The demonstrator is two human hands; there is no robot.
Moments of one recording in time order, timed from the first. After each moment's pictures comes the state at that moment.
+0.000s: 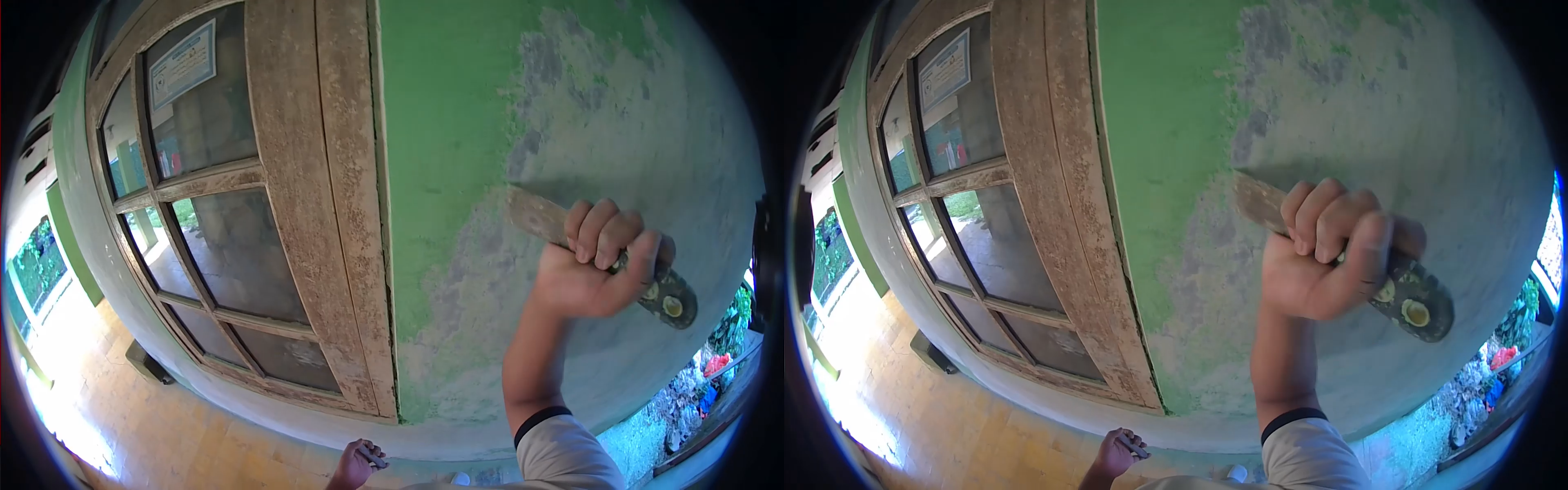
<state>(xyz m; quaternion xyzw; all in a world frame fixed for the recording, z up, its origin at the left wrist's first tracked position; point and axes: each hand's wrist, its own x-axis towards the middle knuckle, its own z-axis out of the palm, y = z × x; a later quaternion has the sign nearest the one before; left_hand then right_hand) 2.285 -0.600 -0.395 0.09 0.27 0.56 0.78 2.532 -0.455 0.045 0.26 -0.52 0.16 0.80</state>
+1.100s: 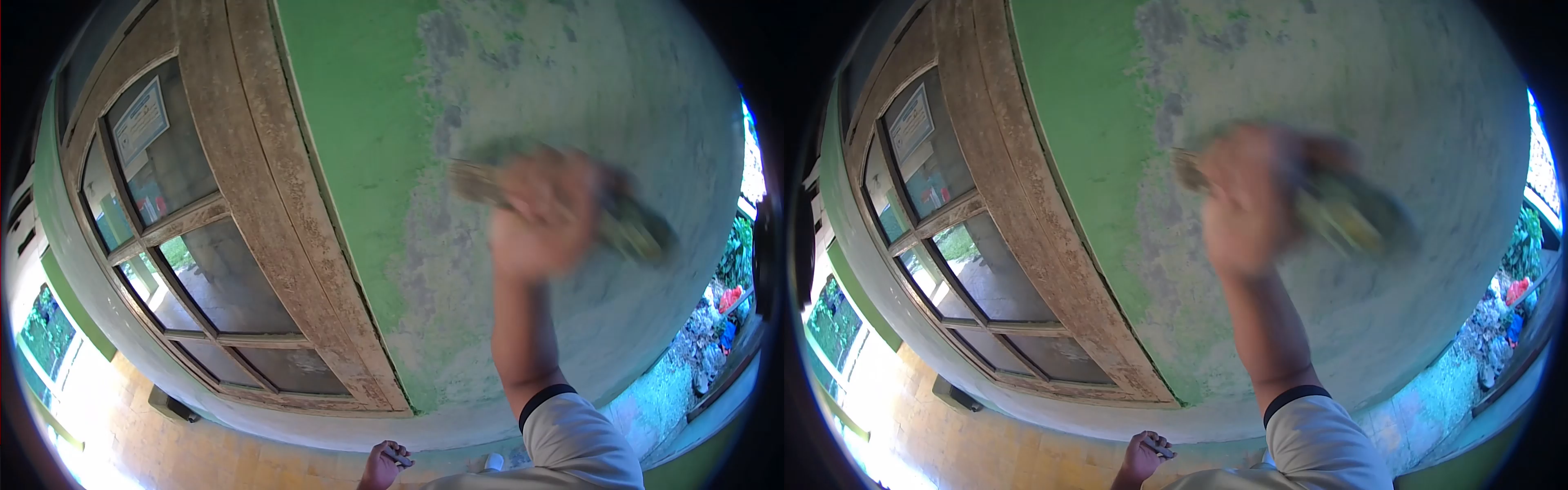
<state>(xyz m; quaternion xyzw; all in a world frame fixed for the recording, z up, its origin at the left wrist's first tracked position) 2.302 -0.610 -0.390 0.12 0.31 0.53 0.78 2.536 -0.466 0.053 0.30 -0.51 0.14 0.79</state>
